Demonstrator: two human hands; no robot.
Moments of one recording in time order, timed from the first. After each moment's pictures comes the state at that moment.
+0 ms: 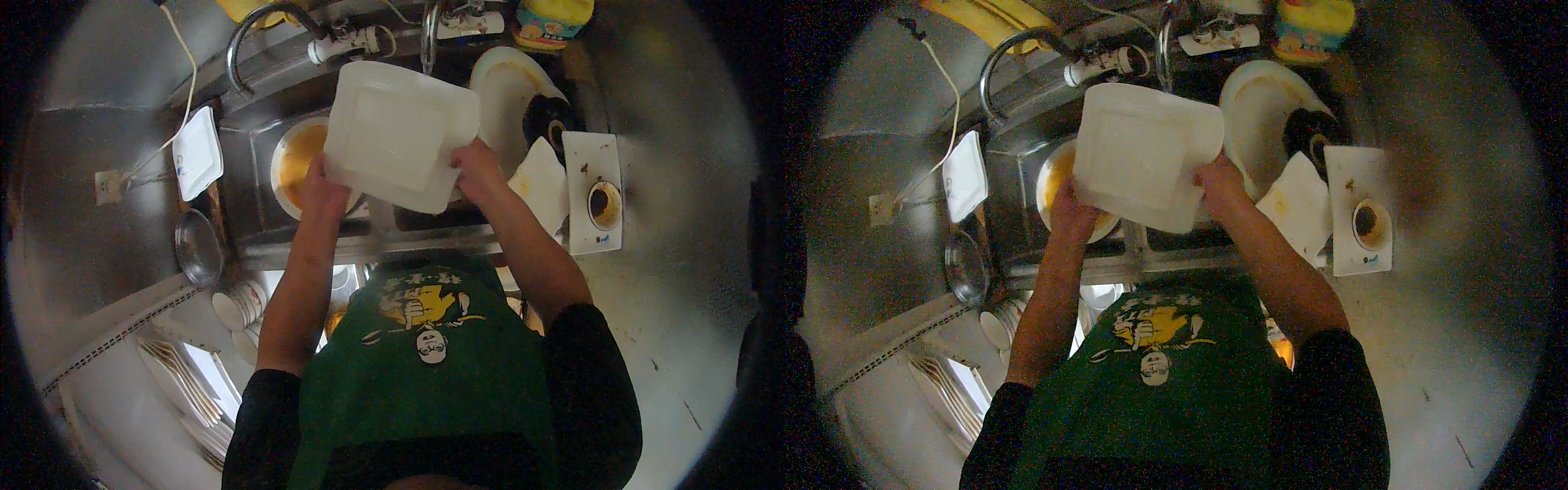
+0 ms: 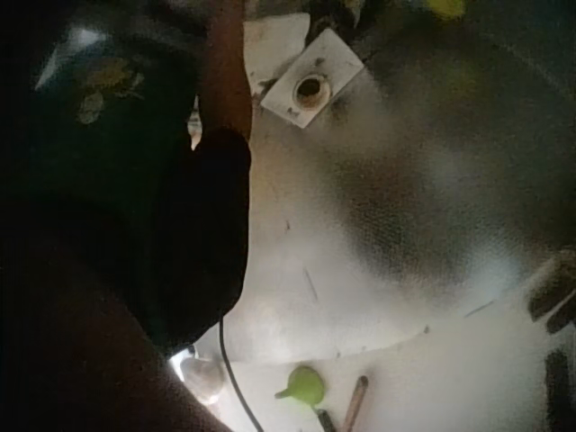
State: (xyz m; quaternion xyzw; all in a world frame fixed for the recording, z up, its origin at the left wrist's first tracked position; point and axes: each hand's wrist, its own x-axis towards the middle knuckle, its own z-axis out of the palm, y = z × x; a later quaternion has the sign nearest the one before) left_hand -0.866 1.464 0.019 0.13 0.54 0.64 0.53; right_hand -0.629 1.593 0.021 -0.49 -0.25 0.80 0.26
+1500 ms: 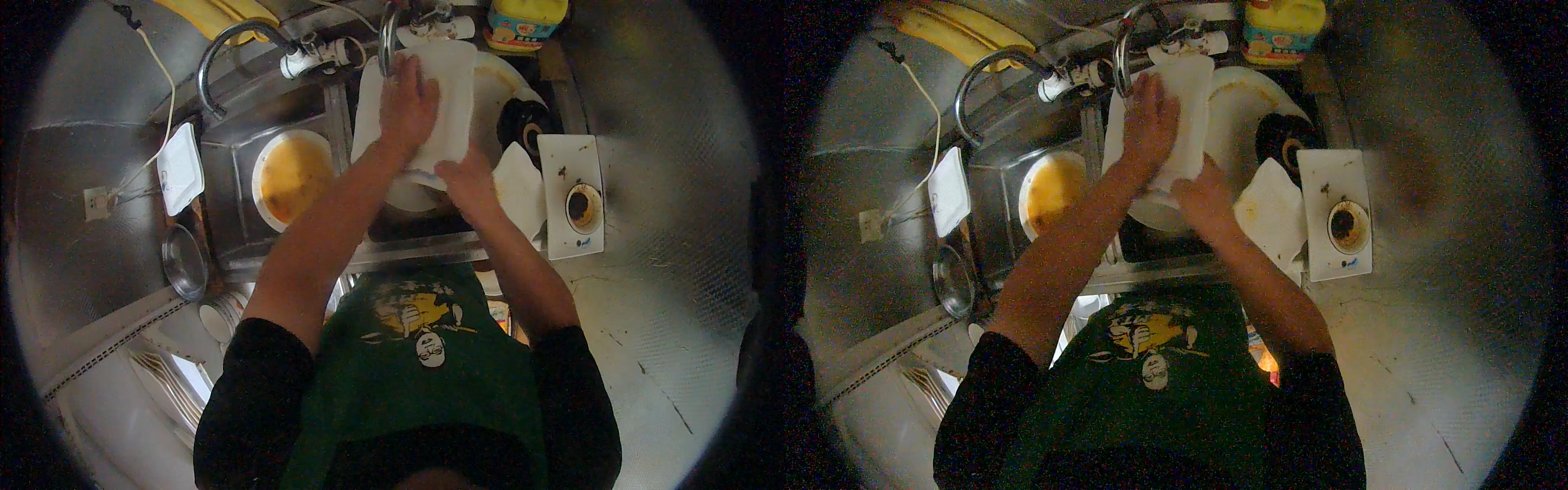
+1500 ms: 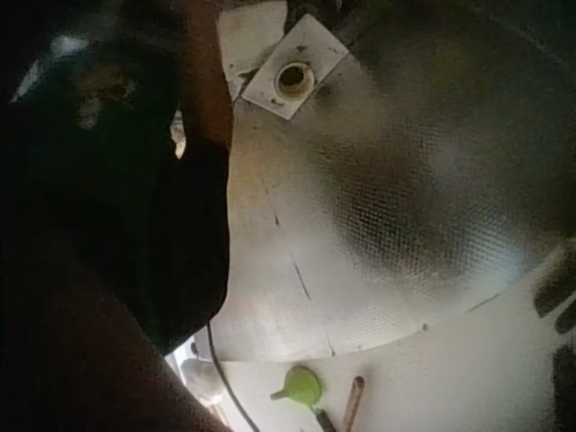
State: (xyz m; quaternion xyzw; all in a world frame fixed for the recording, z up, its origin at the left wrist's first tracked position) left_hand -0.751 1.664 0.003 0.68 0.65 0.32 -0.09; right_hand -0.591 1.595 0.081 -0.54 -0.58 0.56 0.24
